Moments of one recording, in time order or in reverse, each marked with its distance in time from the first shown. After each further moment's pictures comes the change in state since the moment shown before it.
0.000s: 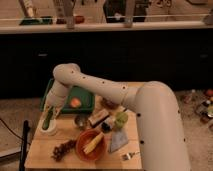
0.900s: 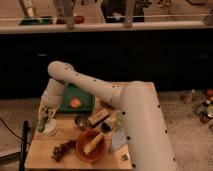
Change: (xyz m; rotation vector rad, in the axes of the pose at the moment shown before) arm -0.024 -0.006 0.016 -0.075 -0.237 0.016
